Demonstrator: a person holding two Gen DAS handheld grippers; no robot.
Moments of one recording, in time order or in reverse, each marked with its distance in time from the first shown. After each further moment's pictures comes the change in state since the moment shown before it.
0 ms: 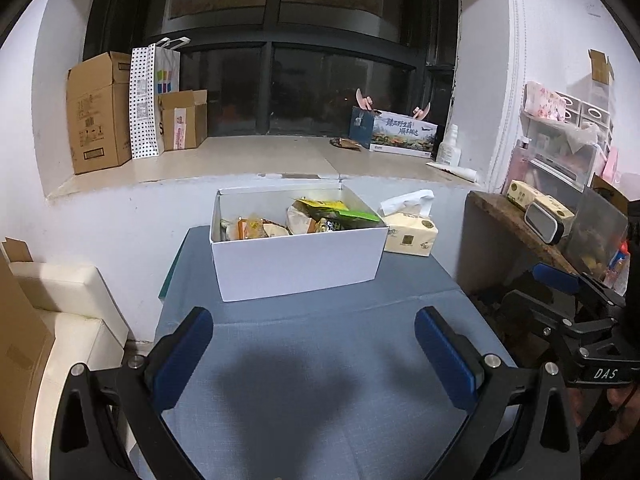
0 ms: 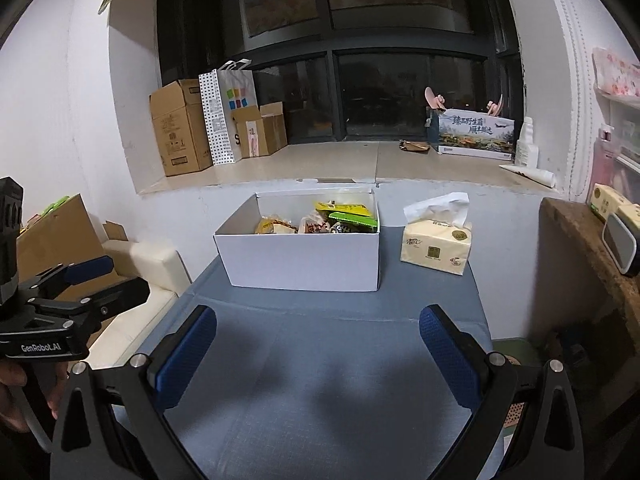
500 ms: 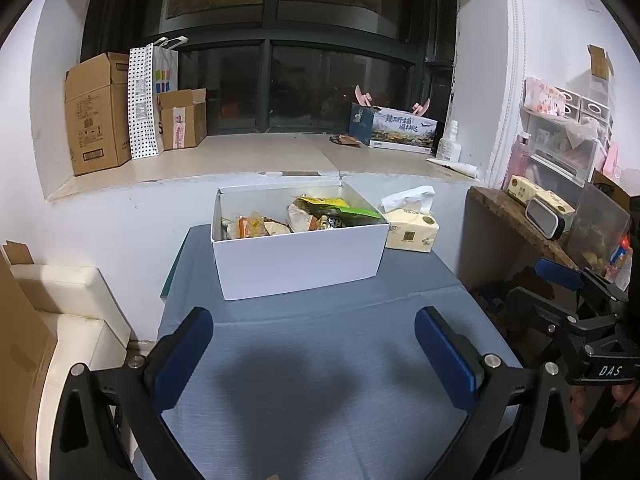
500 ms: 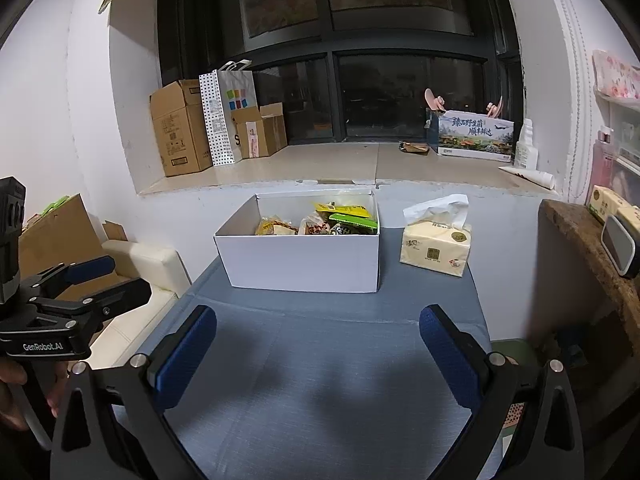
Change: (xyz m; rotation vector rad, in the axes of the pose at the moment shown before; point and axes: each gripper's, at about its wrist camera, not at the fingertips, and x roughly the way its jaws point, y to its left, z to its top) left arm 0.002 0.000 0.003 0.016 0.010 0.004; right arm -0.003 0.002 0.000 -0.004 0.002 0.003
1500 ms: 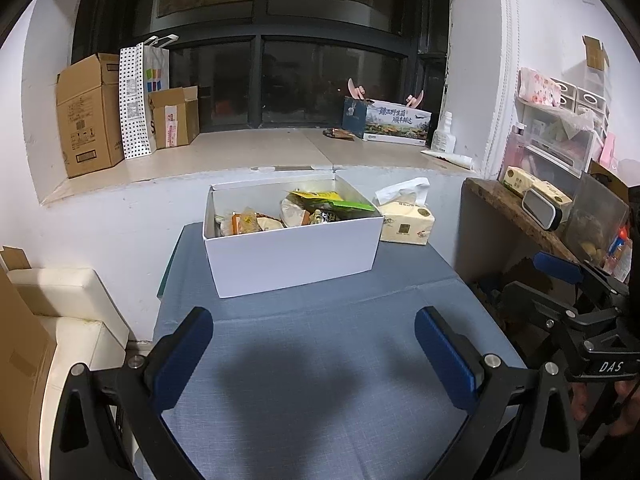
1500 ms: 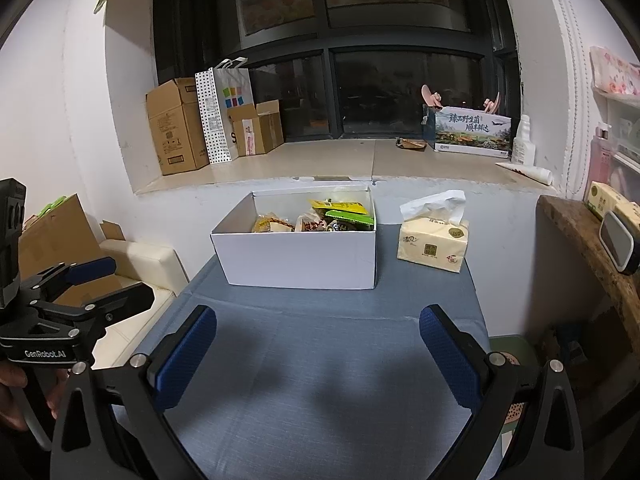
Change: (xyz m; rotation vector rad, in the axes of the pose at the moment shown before) left arm 0.007 -0.005 -0.001 0.021 0.023 -0.014; right arm -0.001 0.000 0.000 0.007 0.013 -0.009
